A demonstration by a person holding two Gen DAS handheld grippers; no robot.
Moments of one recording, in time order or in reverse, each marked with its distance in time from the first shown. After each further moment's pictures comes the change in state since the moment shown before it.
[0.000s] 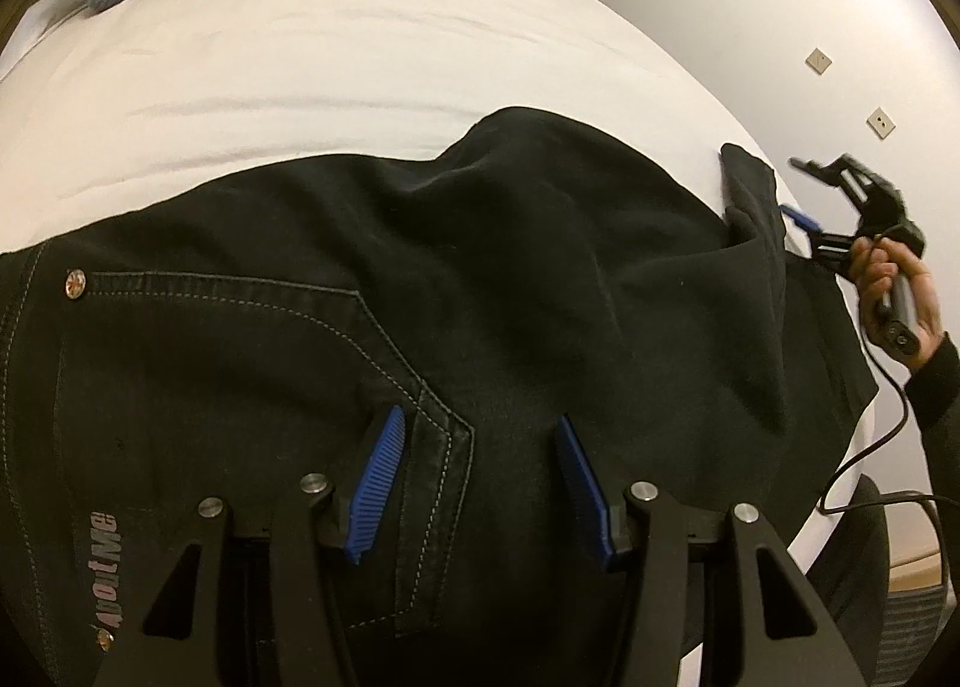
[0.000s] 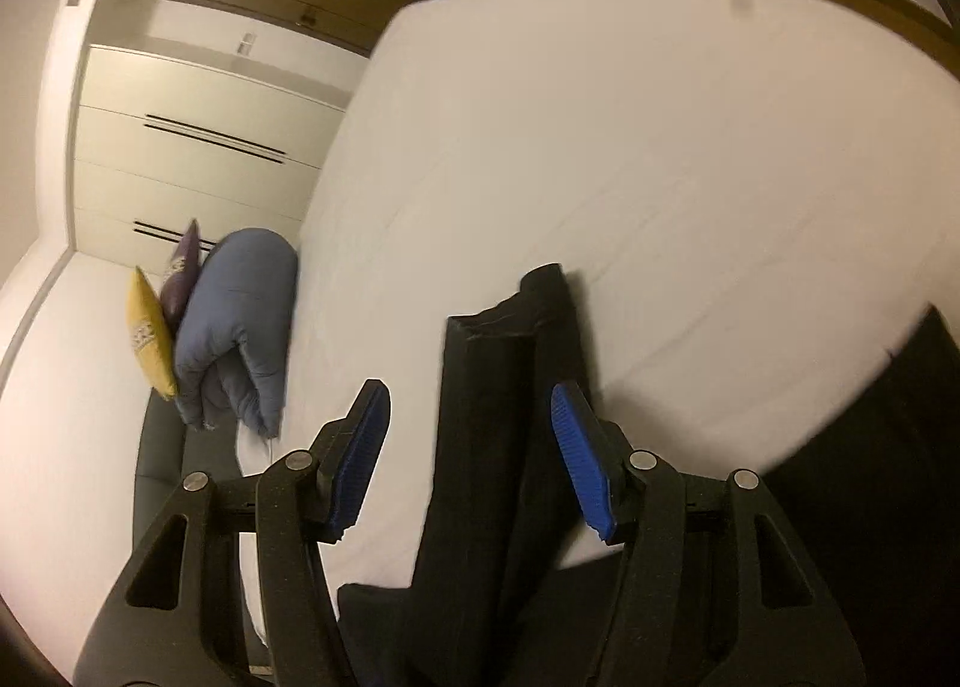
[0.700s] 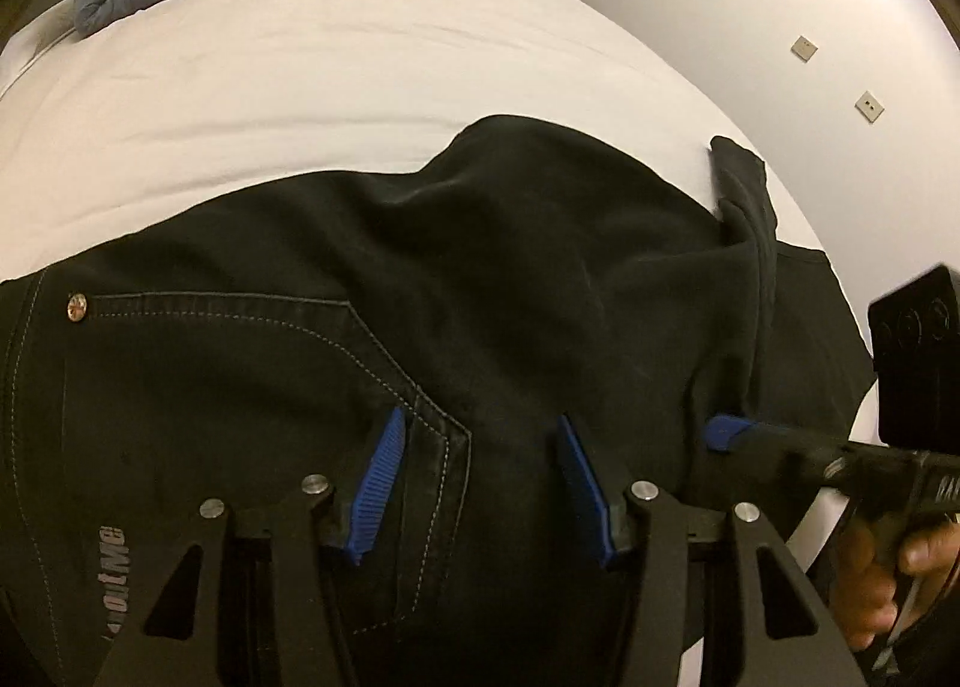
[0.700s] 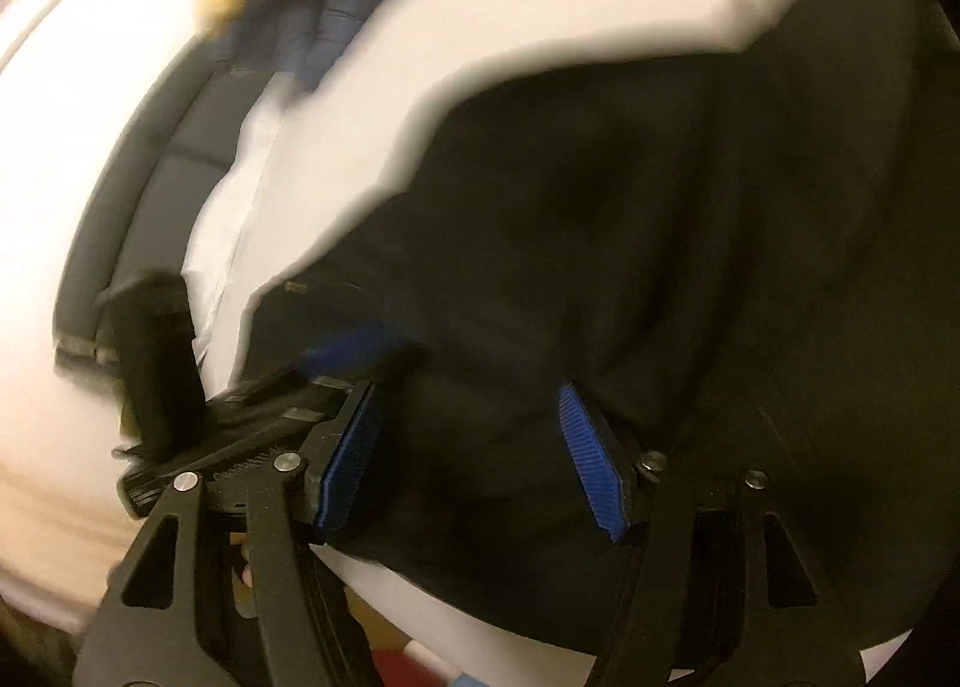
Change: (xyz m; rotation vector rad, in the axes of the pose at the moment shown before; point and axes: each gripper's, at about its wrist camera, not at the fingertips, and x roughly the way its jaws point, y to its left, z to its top) left arm -0.007 -0.011 -0.003 0.059 -0.014 0.008; right arm 0.014 0.093 -0.351 -0.471 0.462 0.040
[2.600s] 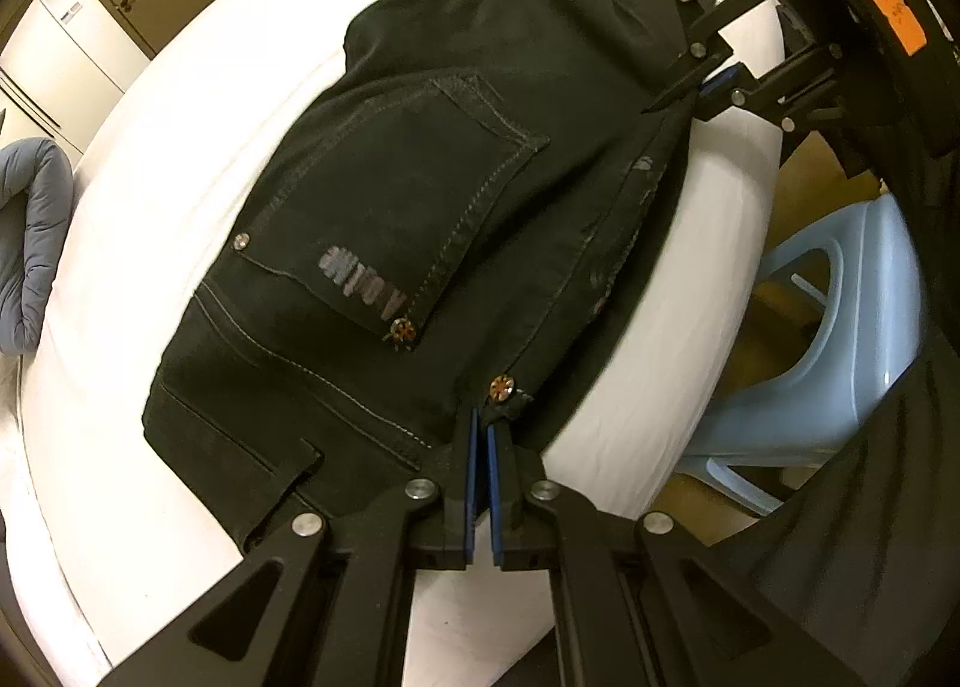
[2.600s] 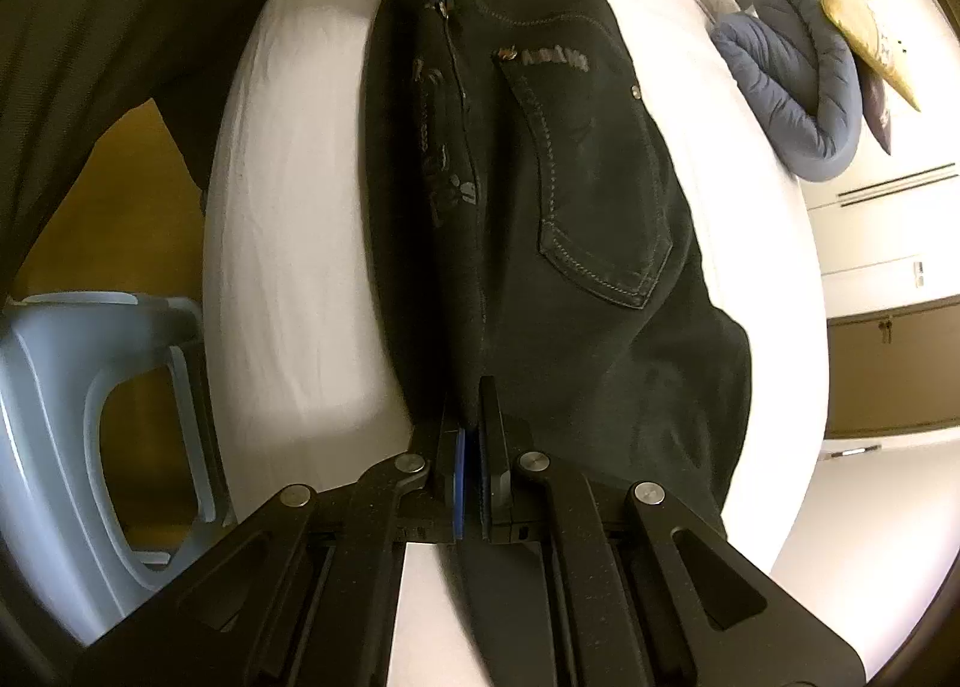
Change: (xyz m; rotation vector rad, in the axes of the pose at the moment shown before) left arm -0.098 0.058 -0.073 0.876 0.258 0.138; right arm -0.011 0.195 -0.218 -1.648 0.365 -0.689
